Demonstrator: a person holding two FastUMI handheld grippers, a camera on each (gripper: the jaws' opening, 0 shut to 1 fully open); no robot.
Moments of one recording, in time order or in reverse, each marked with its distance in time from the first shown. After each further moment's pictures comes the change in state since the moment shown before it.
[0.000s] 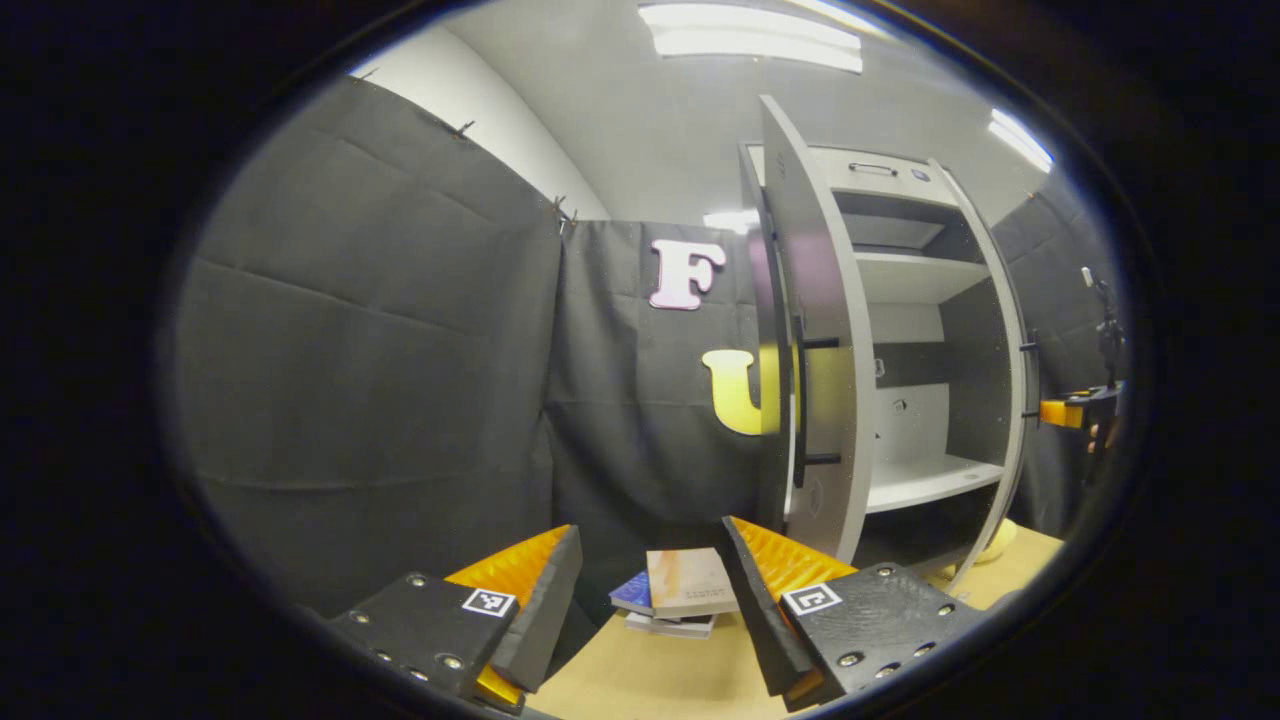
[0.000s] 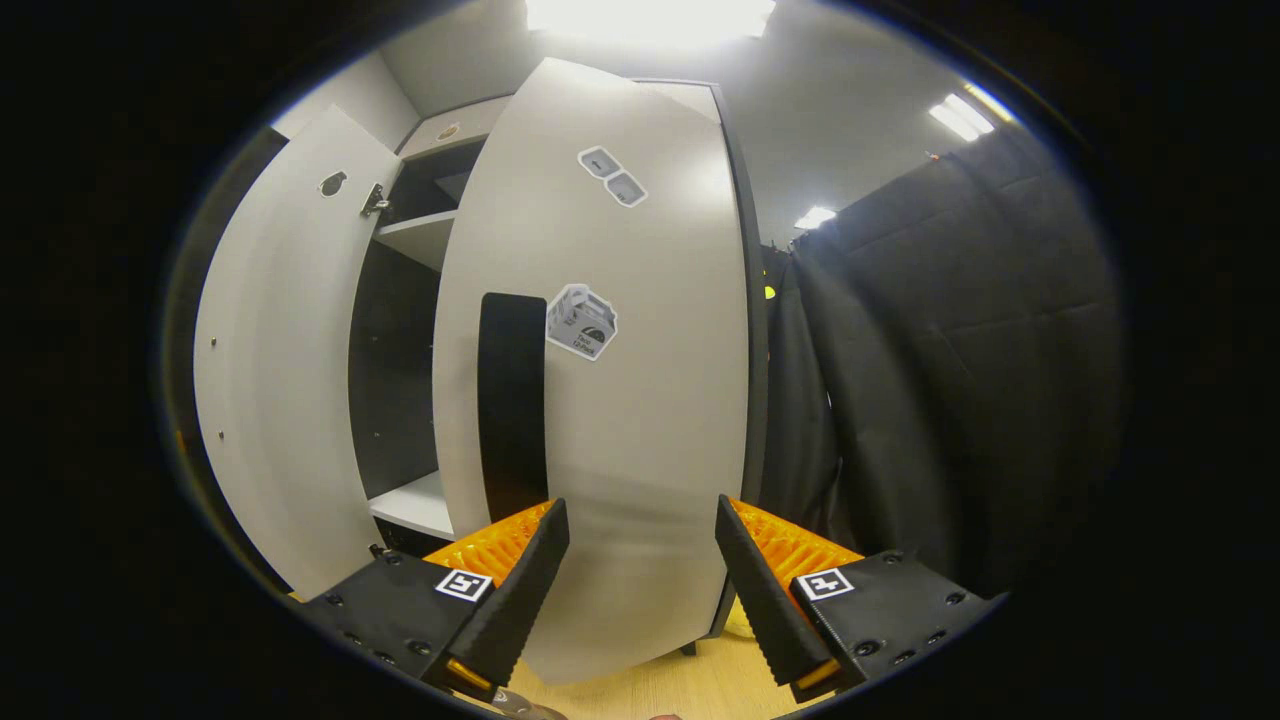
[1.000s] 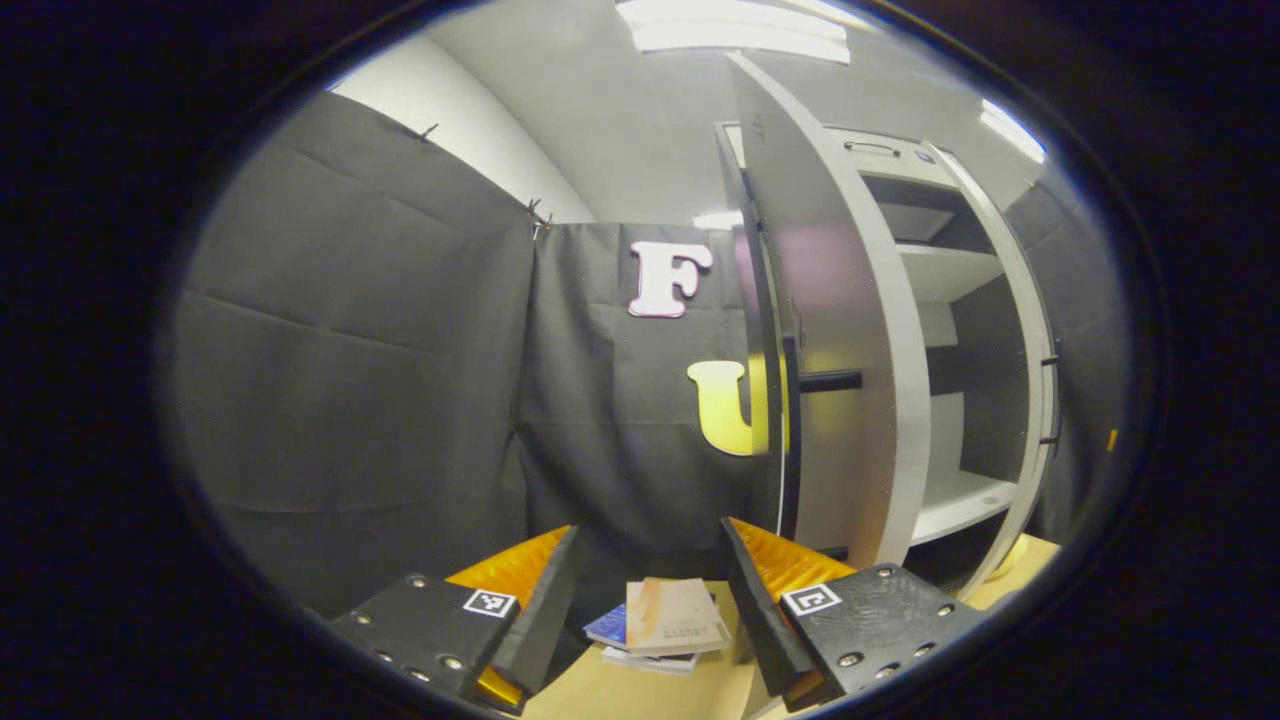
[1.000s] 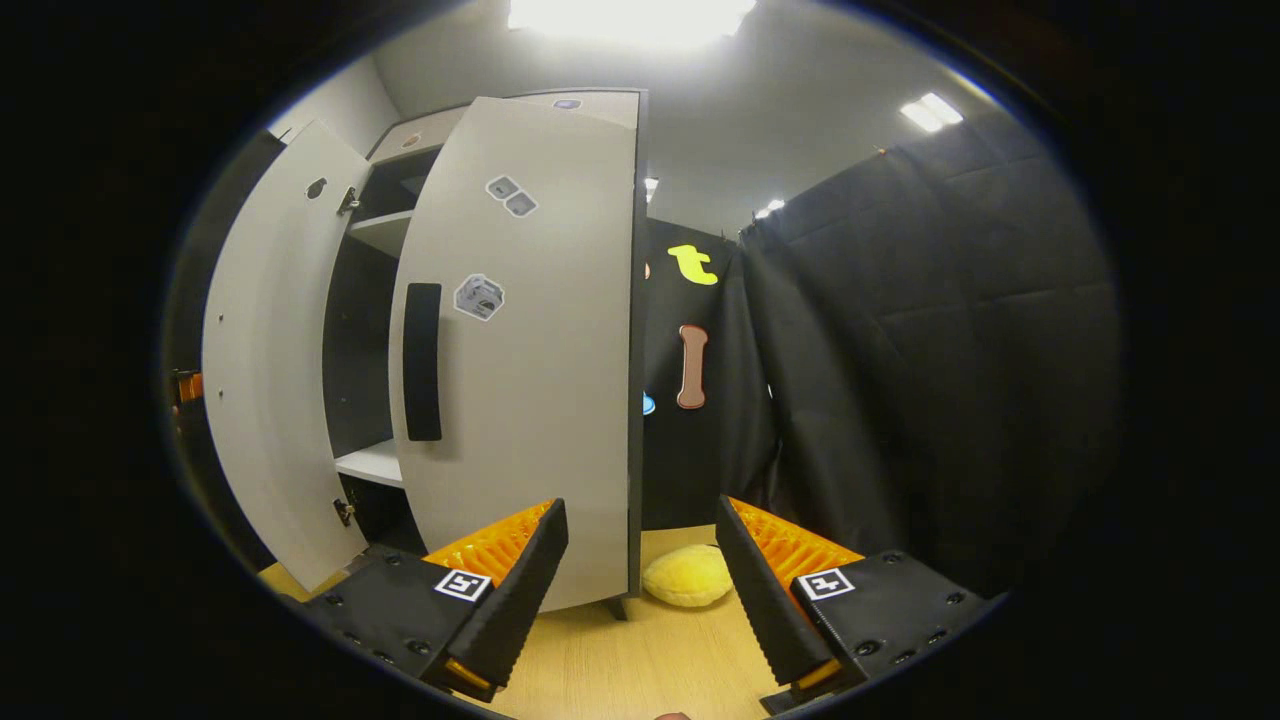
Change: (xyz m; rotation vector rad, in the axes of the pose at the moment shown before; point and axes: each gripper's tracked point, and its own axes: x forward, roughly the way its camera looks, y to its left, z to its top) left arm 0.097 -0.055 0.031 0.012 -0.013 -0.005; right arm -0.087 -0.096 -0.037 -0.008 0.044 -0.109
